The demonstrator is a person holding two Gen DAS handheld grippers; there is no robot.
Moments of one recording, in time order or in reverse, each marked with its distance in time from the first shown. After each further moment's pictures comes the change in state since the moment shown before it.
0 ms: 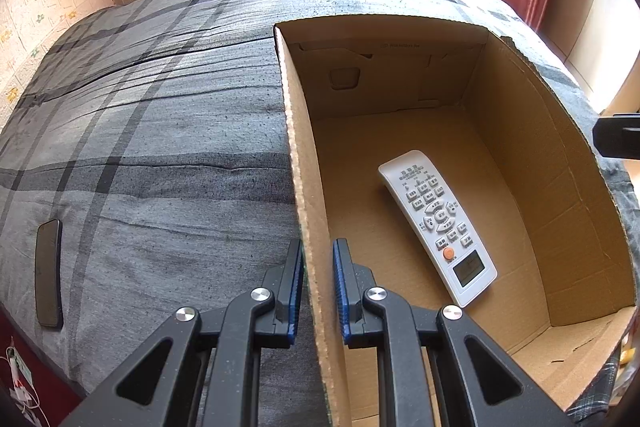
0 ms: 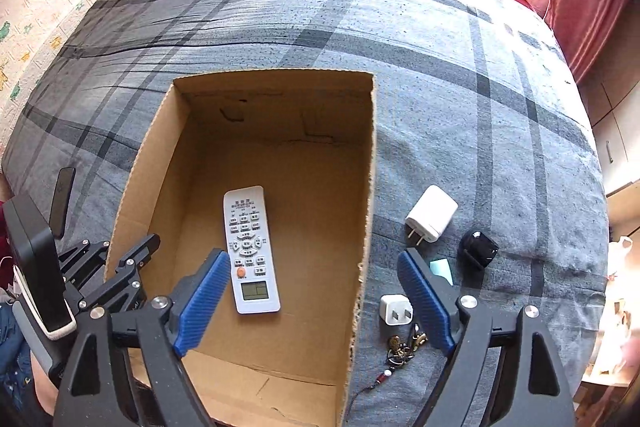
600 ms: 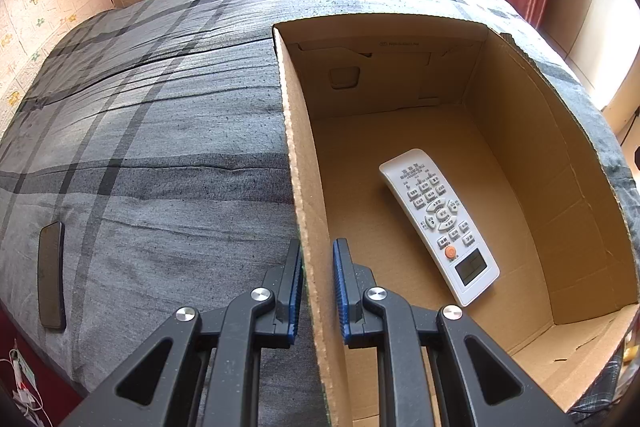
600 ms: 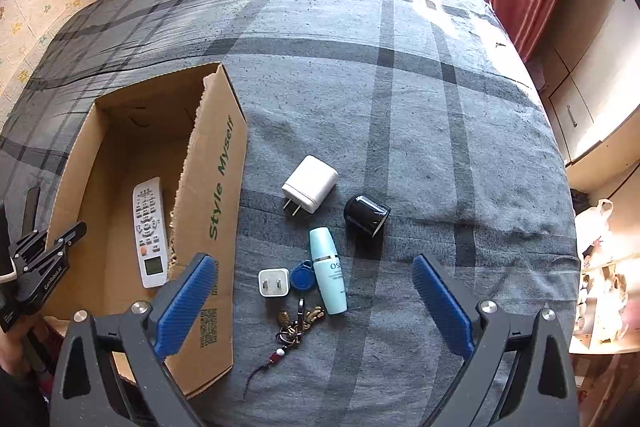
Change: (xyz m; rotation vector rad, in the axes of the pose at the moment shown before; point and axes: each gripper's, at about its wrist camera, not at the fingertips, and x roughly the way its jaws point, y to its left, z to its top) left arm -0.001 -0.002 -0.001 0.008 -0.001 0.010; right arm -0.012 -0.104 -0.044 0.108 -0.048 -0.088
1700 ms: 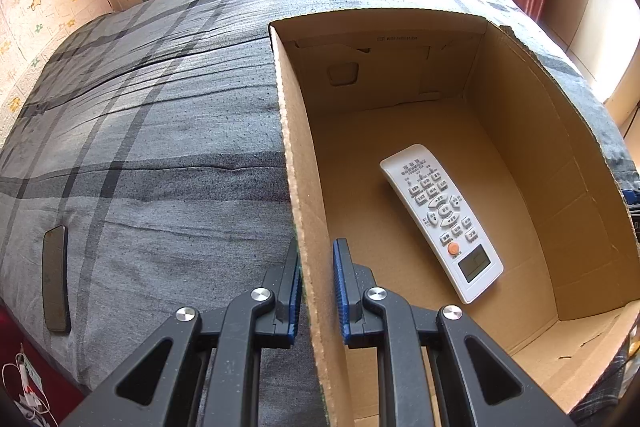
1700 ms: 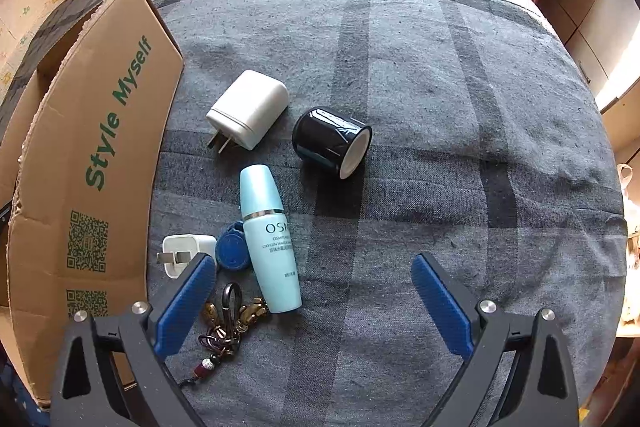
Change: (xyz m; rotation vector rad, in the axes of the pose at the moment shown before) left arm 0.003 -0.005 0.002 0.018 0.003 0.012; right arm 0.102 -0.038 -0.042 0.037 0.100 0.021
